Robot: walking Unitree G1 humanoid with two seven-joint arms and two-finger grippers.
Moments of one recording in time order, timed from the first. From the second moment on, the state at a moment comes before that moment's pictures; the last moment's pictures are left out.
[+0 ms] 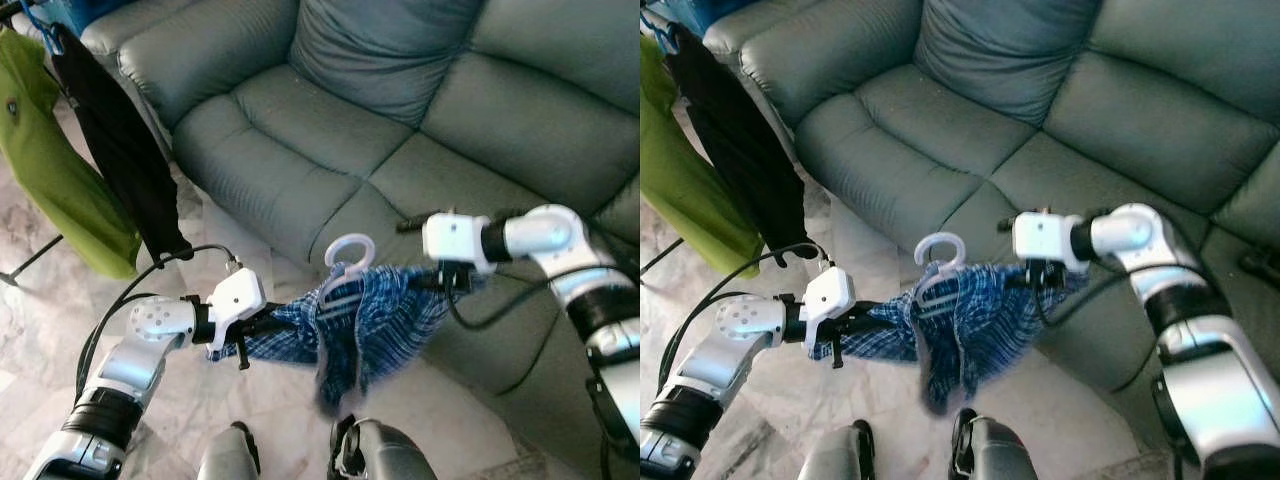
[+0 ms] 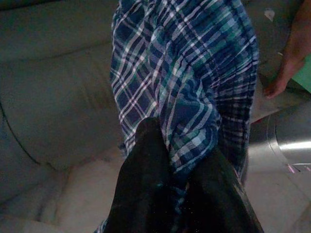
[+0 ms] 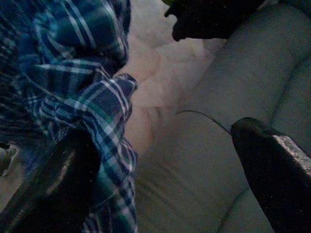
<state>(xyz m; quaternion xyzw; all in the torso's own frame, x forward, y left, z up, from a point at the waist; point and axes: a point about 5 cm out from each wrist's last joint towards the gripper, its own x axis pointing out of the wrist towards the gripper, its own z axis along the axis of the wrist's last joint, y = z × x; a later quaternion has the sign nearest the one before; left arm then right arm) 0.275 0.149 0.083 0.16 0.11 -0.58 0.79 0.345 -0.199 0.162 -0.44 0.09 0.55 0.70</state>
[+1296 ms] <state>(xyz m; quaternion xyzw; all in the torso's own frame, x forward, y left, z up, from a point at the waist) 0.263 0.123 0.084 0.12 0.11 -0.63 0.76 0.320 -0.227 0.140 -0.28 0.26 0.66 0.64</state>
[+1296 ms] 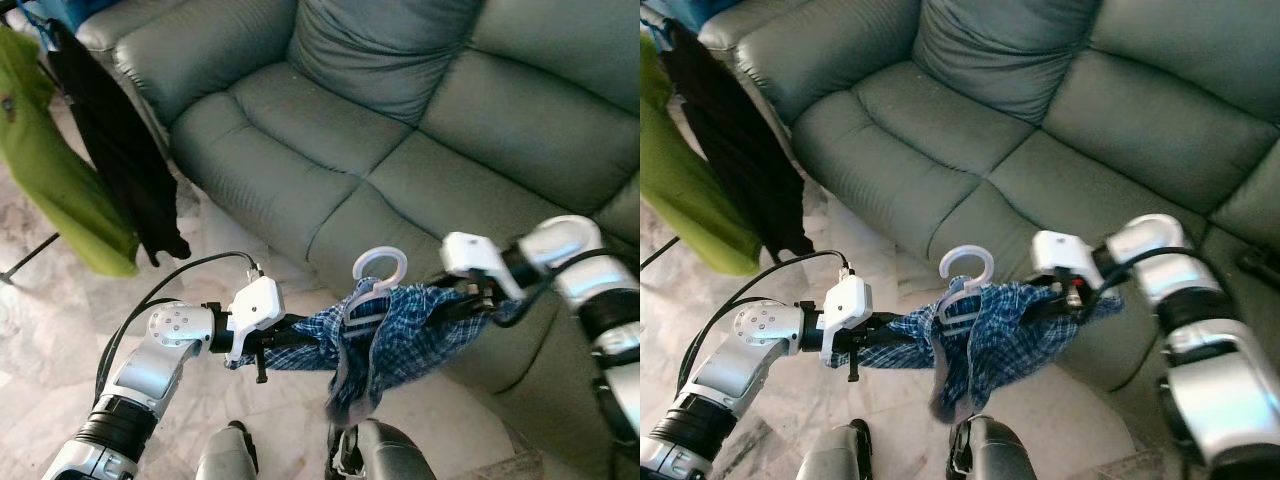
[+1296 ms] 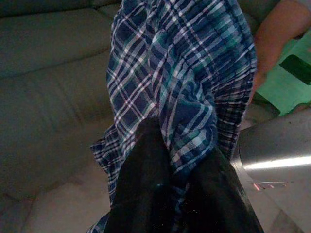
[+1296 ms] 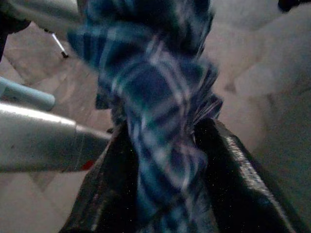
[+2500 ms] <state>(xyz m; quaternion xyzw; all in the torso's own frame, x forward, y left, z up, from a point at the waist) 0.270 0.123 0.080 0.13 0.10 -0.61 0.78 0.312 -0.225 0.136 -0.26 0.27 0.68 0.63</state>
